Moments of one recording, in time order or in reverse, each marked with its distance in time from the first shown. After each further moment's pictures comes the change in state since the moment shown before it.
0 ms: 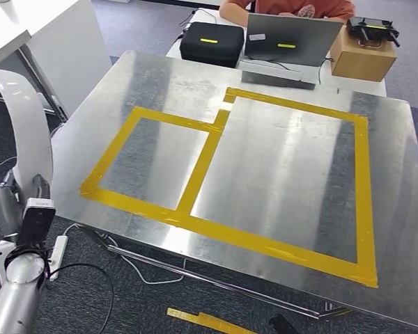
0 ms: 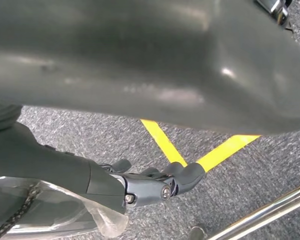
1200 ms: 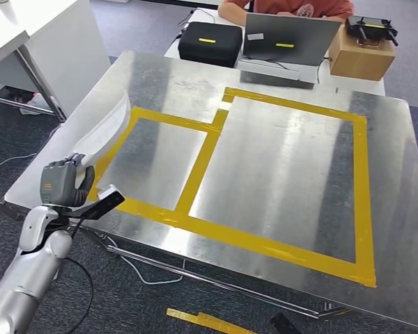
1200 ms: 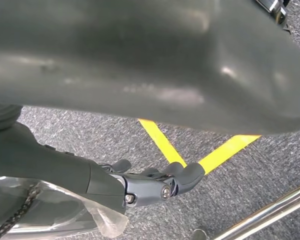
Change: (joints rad) left arm -0.243 0.063 -0.224 0.332 -0.604 0.021 0.267; right arm 0.002 -0.005 -0.025 0.000 0.005 0.011 -0.003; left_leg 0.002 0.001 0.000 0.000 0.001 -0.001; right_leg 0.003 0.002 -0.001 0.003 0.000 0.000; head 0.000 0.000
